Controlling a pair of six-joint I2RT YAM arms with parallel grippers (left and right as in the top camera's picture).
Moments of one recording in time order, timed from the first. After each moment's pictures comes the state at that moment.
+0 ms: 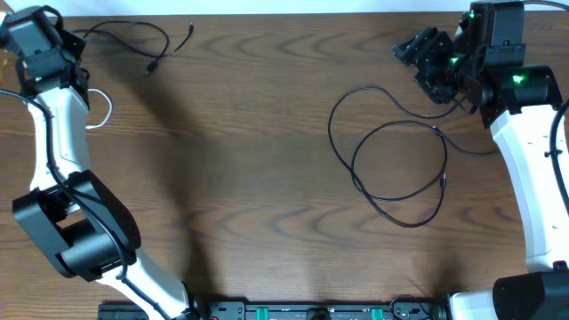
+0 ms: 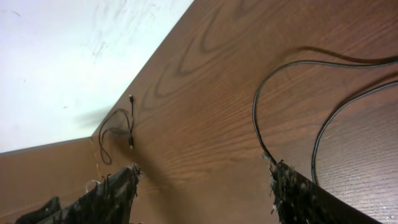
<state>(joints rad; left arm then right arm) 0.42 1.93 1.64 -0.21 -0.20 -0.58 0.10 1.60 1.61 -0.80 -0.33 0.92</state>
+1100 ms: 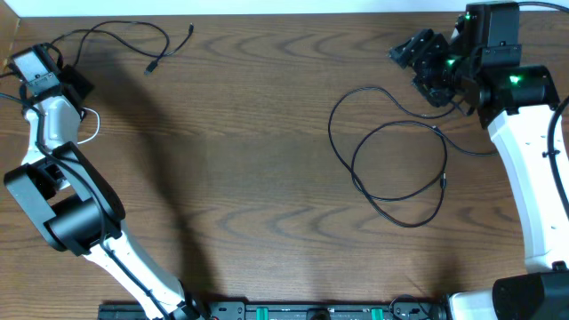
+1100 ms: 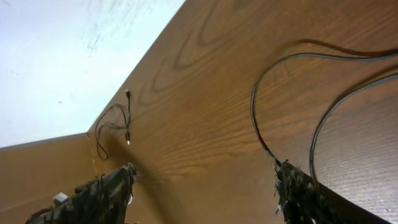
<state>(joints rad) 0.52 2.15 1.64 -0.28 -0.09 -0.29 0.12 1.60 1.61 -0.82 -0.33 0.91</state>
